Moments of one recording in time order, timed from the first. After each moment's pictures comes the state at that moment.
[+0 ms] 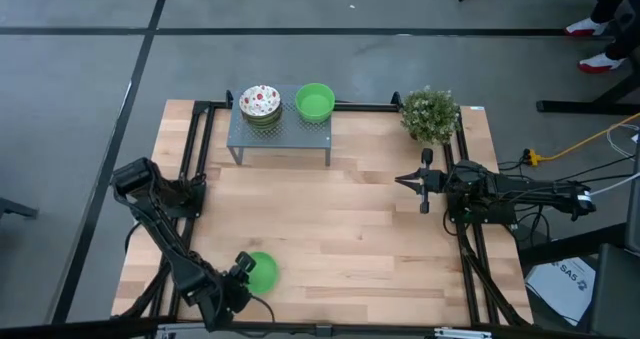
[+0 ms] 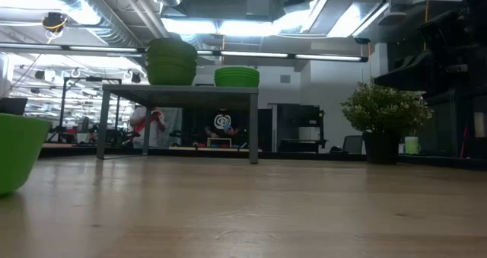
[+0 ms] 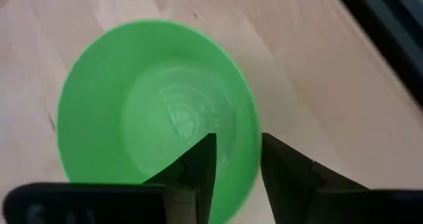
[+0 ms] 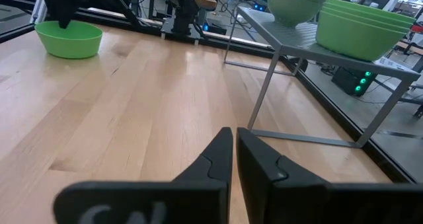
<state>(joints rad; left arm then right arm) -0.99 1.74 1.08 -0.67 -0.35 -0.36 -0.11 0.18 0.01 0.02 0.03 -0.24</state>
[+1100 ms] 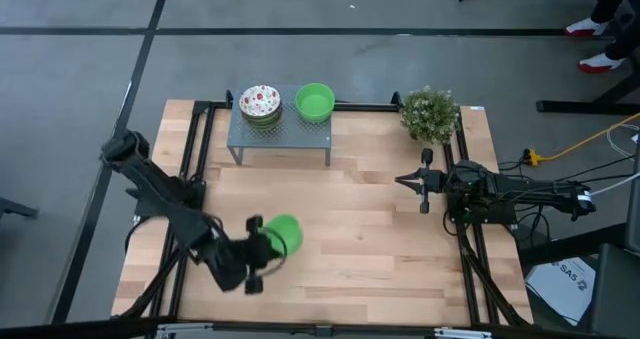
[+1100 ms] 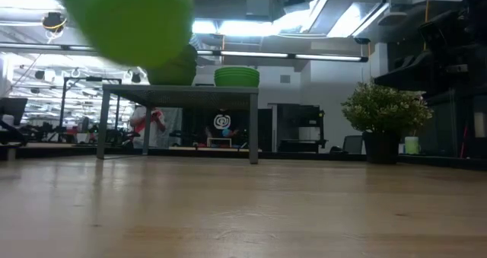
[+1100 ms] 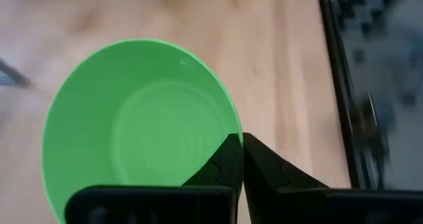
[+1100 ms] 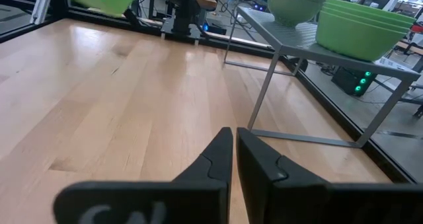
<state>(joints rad) -0.76 1.46 1.08 -0.48 -0.61 -0.68 -0.11 0.18 0.01 0.02 0.03 -0.24</state>
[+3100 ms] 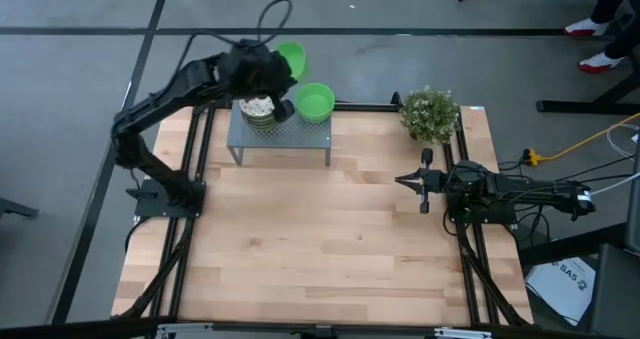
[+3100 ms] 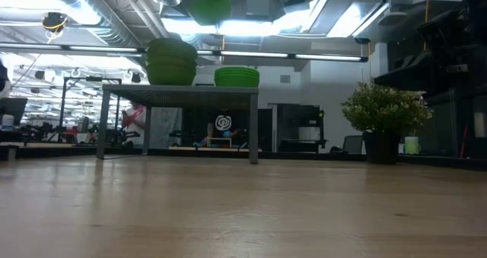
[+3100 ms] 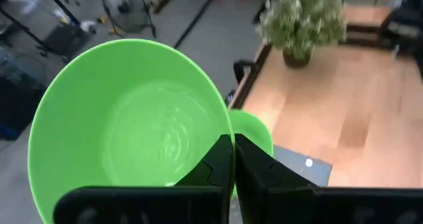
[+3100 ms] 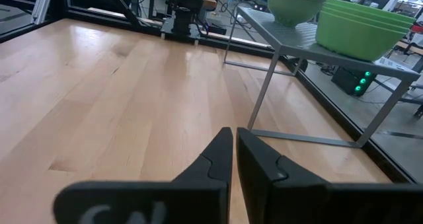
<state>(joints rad) 0.40 1.49 1.88 -0.95 -0.26 0.14 -0.11 0.18 0.01 0.02 0.03 -0.24</state>
